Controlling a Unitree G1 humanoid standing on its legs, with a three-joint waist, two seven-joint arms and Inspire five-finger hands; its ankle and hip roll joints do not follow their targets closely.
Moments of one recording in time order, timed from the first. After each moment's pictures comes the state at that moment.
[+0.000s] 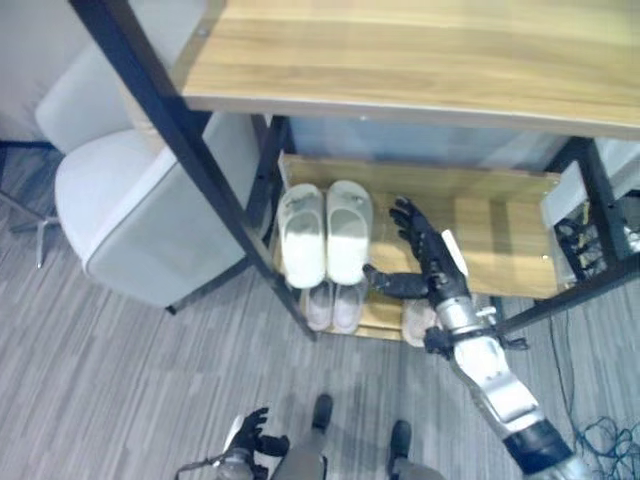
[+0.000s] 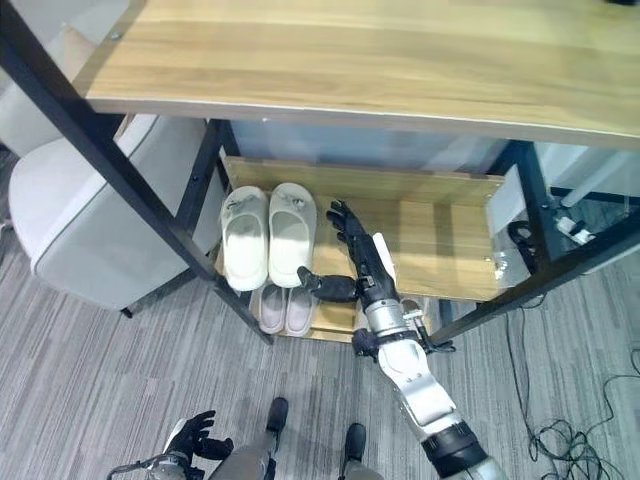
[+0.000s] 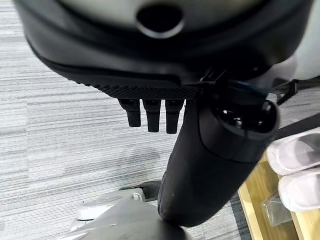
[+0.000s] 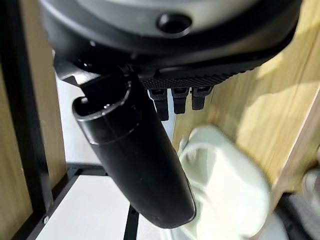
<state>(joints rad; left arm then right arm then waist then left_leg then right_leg) -0.02 0.22 -0.22 1.11 0.01 -0.10 0.18 -0.09 -0.42 0.29 -0.05 0.16 -0.15 -0.17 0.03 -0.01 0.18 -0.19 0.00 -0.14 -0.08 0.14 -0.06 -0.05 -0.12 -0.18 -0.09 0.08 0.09</state>
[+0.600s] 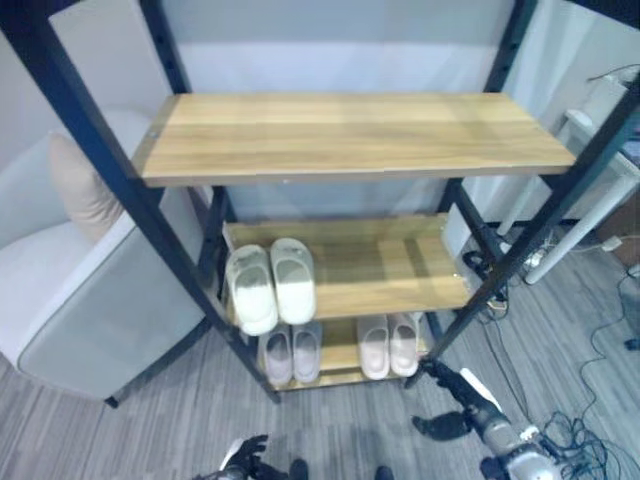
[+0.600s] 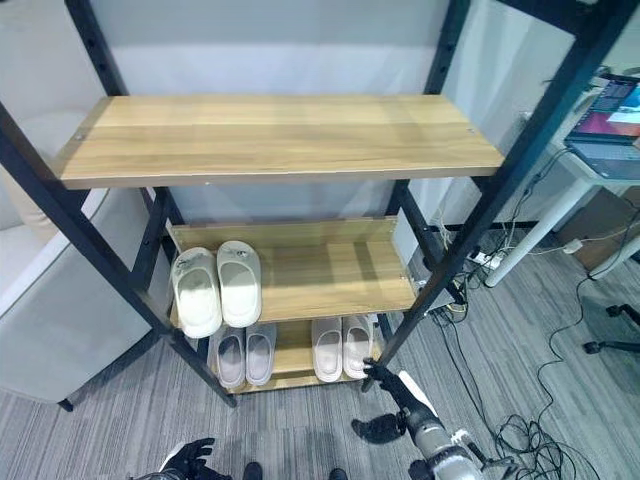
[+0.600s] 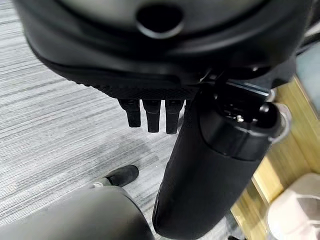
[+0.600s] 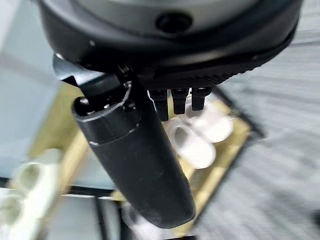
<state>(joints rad) 0.02 0.22 -0.23 1.17 0.11 -0.09 0.07 0.33 -0.53 0.26 0.30 -0.09 -0.15 0.03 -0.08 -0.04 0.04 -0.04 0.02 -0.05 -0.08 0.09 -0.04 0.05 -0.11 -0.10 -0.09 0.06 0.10</state>
